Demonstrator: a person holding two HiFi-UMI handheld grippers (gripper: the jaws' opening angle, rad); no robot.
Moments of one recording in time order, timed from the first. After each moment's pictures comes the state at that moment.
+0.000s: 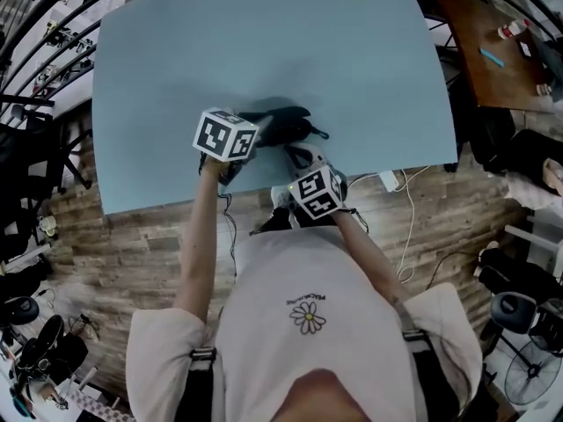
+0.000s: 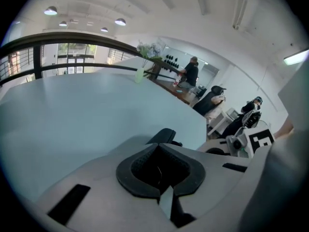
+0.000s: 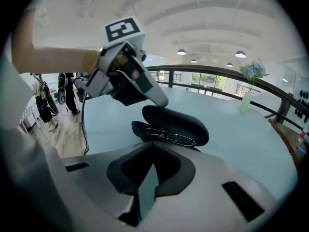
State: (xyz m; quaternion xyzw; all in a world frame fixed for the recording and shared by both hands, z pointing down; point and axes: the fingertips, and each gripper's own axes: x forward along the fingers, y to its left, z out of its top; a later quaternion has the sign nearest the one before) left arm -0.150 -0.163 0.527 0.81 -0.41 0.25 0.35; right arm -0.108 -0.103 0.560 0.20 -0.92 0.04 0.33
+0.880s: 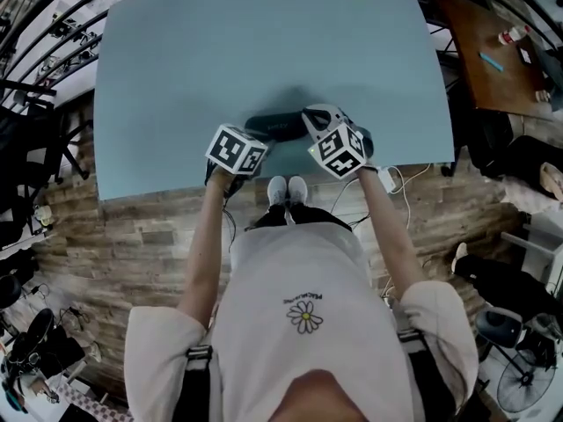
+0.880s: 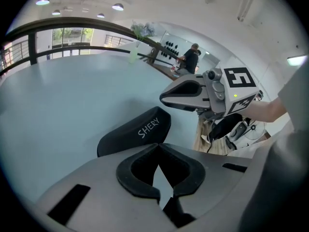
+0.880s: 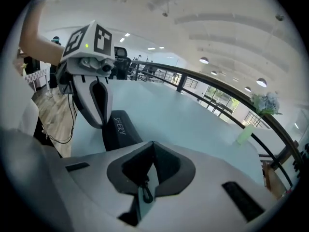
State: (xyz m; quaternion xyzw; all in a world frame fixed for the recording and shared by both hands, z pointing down) left arm -0.114 -0.090 0.570 0.79 -0.37 0.30 0.39; right arm -0.086 -0.170 0.543 0.13 -0.91 -0.12 0.37
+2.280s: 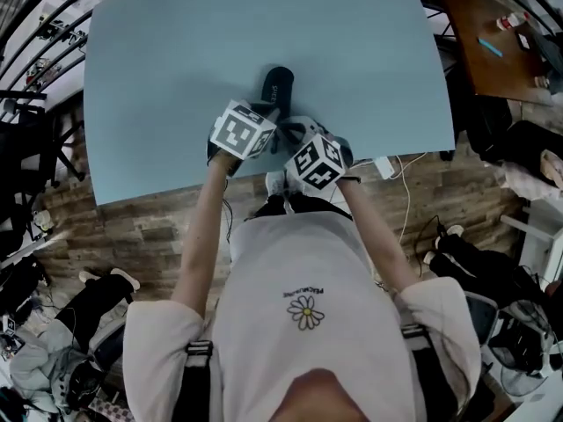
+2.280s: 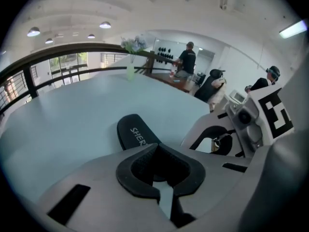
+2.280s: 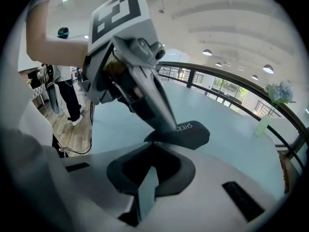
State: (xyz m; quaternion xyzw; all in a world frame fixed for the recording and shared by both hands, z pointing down) left arm -0.121 -0.153 0.546 0.81 -0.41 0.32 0.29; right arm -0.121 -0.109 0.557 0.09 -0.92 -0.06 0.38
